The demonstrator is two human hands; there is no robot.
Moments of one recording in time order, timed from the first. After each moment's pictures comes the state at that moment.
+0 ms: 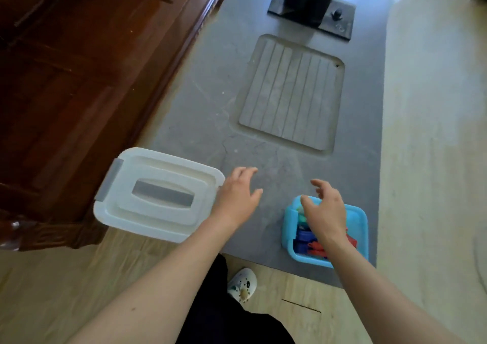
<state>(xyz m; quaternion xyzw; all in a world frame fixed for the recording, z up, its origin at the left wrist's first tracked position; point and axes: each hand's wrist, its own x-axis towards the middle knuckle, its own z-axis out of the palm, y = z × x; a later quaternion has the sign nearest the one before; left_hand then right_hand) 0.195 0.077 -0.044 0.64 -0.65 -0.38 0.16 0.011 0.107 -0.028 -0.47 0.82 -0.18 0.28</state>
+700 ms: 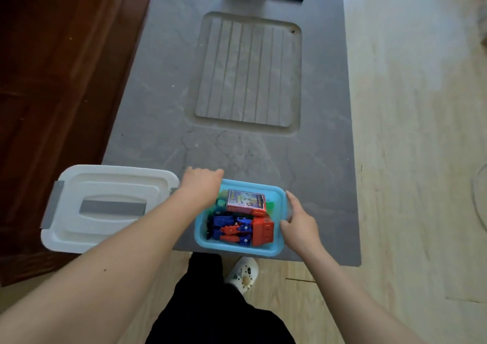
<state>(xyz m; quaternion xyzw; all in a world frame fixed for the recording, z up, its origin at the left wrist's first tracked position) 0.151 0.038 -0.058 0.49 -0.81 -0.14 -0.29 -0.038 0.163 -0.071 -0.38 0.82 -0.08 0.43</state>
